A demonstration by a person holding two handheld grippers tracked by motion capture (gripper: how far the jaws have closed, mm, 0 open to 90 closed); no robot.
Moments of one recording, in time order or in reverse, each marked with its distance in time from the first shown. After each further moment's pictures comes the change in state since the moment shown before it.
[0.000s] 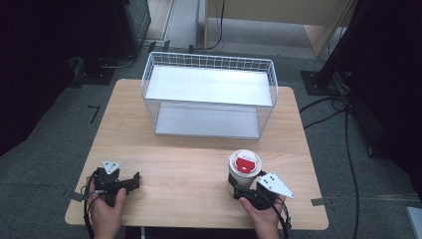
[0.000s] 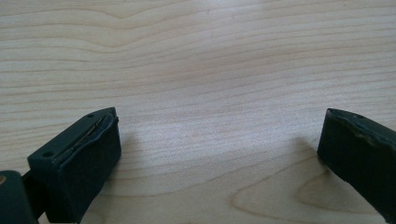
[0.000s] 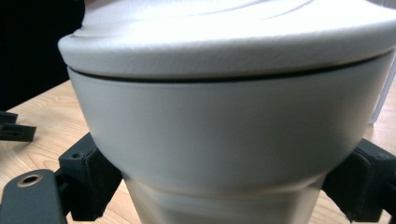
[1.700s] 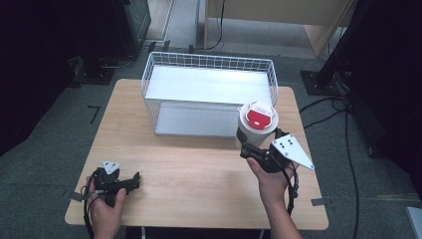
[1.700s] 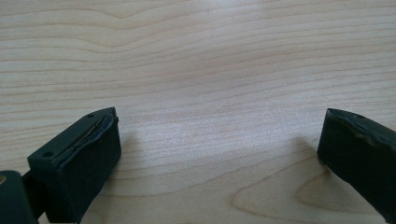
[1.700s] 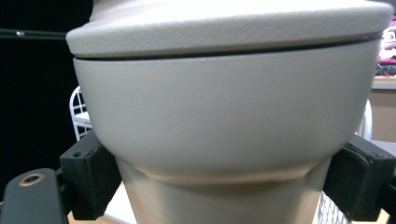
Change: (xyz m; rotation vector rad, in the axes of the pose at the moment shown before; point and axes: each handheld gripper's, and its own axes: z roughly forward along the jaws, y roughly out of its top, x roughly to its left) left arm 0.000 0.000 0.000 0.000 0.000 0.000; right arm 0.004 0.134 0.010 -0.302 -0.064 -0.115
